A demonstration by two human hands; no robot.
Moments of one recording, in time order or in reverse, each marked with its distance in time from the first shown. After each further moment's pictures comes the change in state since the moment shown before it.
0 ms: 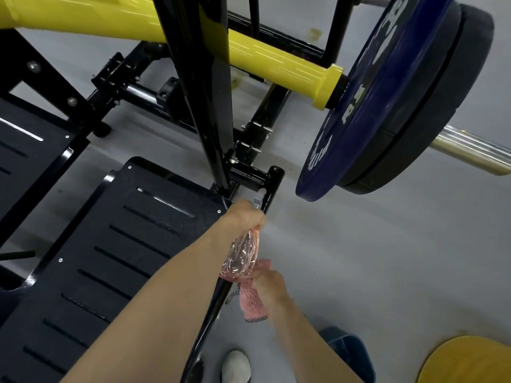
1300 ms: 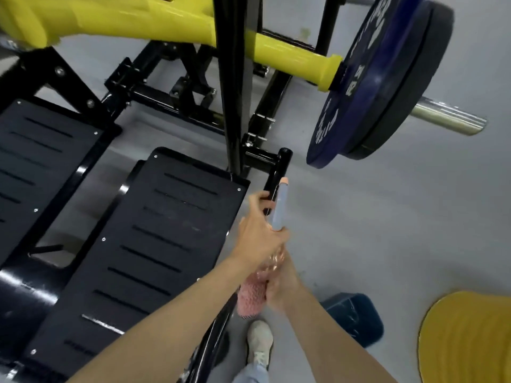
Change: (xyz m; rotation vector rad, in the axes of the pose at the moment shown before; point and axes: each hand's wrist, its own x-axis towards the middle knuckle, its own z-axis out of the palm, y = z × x) left_hand -0.151 -0.098 -0.005 -0.257 0.130 0.568; right_hand -0.087 0.039 0.054 0.947 -0.179 0.068
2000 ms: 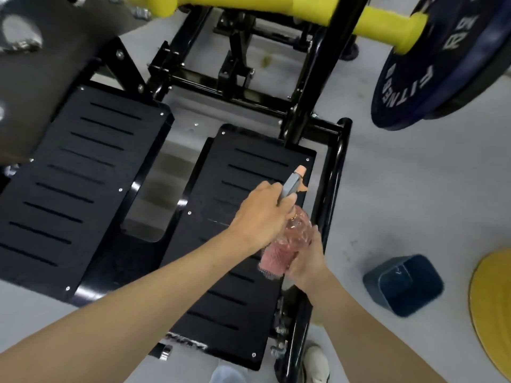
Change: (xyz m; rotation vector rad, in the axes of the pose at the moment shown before) left_hand -0.075 -0.066 -0.228 0.352 -0.200 0.092; right_hand 0.000 0.165 0.125 0.116 0.132 -0.105
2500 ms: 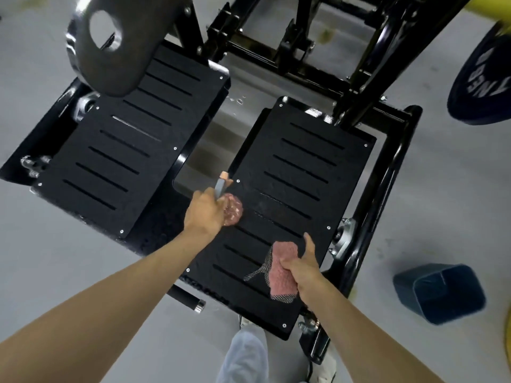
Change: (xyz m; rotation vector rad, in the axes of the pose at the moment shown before) left_hand -0.059 -0.194 -0.052 0.125 0.306 -0.543; right_hand -0.023 0.109 0.020 -0.725 -0.012 0.039
